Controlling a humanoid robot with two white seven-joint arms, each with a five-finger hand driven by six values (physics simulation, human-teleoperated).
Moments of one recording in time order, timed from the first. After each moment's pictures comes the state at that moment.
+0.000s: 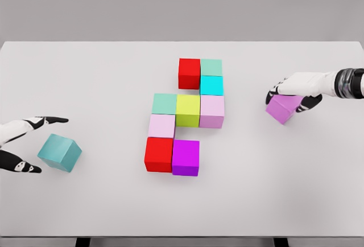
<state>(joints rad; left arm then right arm) -0.11 1.35 -0.65 -1.63 0.29 -0.61 -0.15 -0.92 -0.90 1.05 -1.33 0.32 -0.39 0.61</state>
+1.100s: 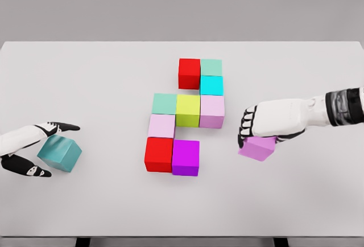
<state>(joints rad) -0.12 1.26 -0.65 -1.60 0.14 -0.61 -0.15 -0.93 -1.03 1.10 -1.75 0.23 -0.61 0.61</state>
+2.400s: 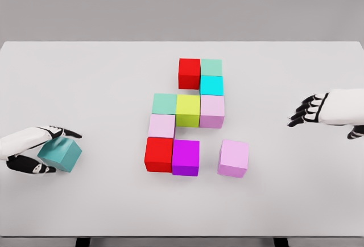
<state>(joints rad) -0.12 1.26 -0.65 -1.67 0.10 -0.45 -0.15 -0.93 -1.36 1.06 -1.75 0.17 -0.61 0.61</state>
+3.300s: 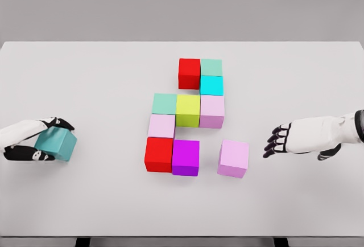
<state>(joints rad) -0.14 1.27 -0.65 -1.66 0.14 -0.38 -0.15 -0.94 -1.19 1.21 -1.75 0.30 -0.61 0.61</state>
